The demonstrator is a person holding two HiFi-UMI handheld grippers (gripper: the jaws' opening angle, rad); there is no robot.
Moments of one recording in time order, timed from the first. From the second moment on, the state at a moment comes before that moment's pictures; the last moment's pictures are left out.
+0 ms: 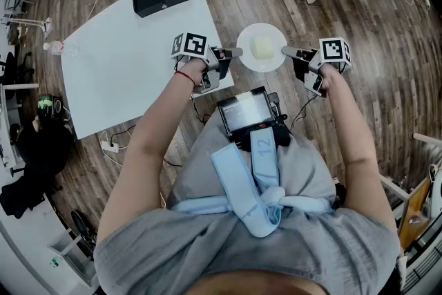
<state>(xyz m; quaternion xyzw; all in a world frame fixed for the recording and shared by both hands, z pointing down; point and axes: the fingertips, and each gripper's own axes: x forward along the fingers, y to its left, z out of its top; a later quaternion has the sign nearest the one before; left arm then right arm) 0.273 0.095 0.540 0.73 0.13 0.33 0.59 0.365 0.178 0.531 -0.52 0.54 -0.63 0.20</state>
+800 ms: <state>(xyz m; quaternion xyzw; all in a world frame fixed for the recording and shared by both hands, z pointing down) 0.244 0.060 0.534 0.75 0.08 0.29 0.59 0.344 0.132 0.531 -0.51 0.57 -0.63 0.15</state>
